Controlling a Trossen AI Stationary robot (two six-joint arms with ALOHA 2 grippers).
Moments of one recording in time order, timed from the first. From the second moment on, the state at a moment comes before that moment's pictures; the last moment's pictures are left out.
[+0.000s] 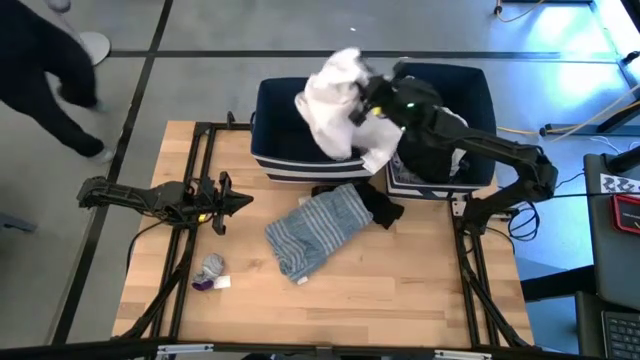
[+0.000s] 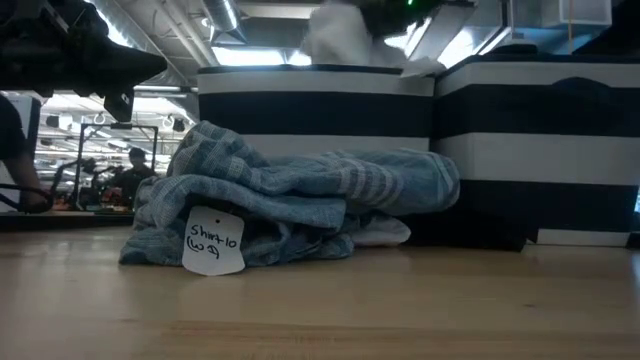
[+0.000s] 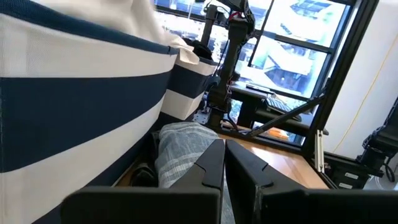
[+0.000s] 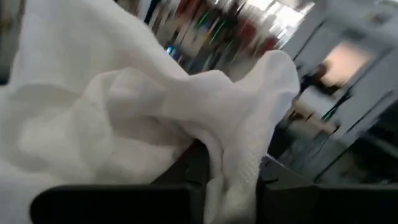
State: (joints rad) left arm -0.15 0.10 0.01 0.20 -0.29 -0.21; right arm -0.42 1.45 1.38 0.00 0.41 -0.42
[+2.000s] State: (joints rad) left arm -0.15 0.10 0.01 0.17 -0.30 -0.22; right arm 0.33 1.60 1.48 -0.80 0.33 -0.02
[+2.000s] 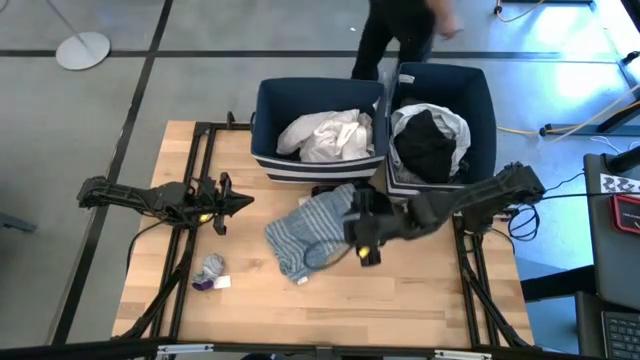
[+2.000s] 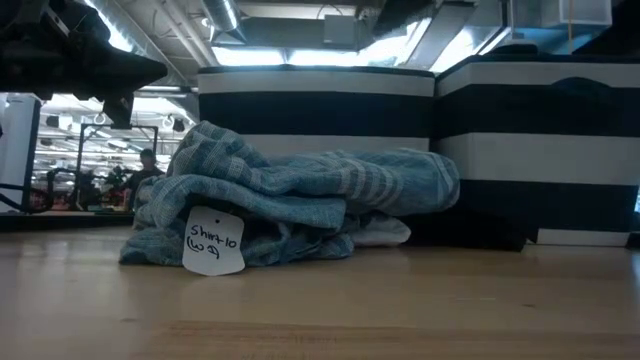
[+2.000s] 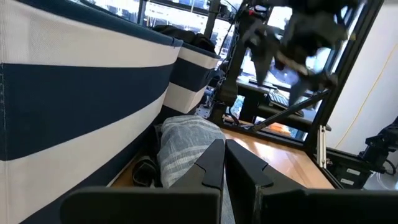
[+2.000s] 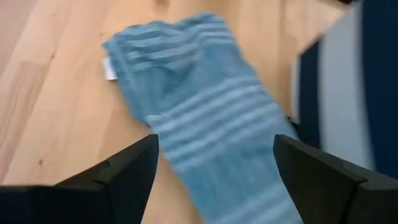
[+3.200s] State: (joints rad) left arm -0.15 0.10 0.01 0.17 -0.30 -0.22; right arm 0.33 2.02 1.06 0.30 0.41 -0.39
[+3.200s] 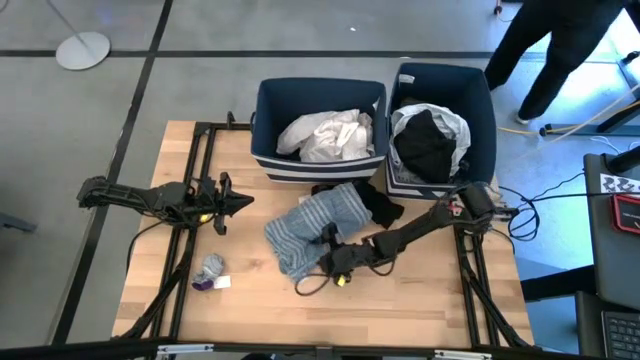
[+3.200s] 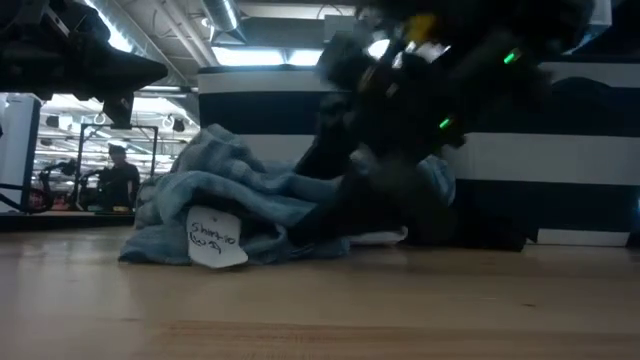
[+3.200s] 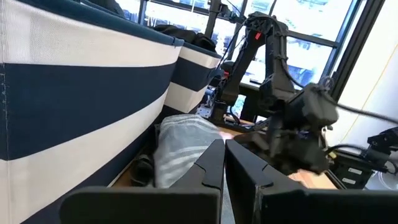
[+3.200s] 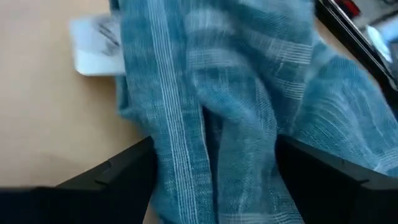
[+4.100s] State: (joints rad) left arm -0.15 0.10 0.01 0.17 -0.30 -0.23; right arm 0.27 2.04 1.07 0.28 0.52 -0.35
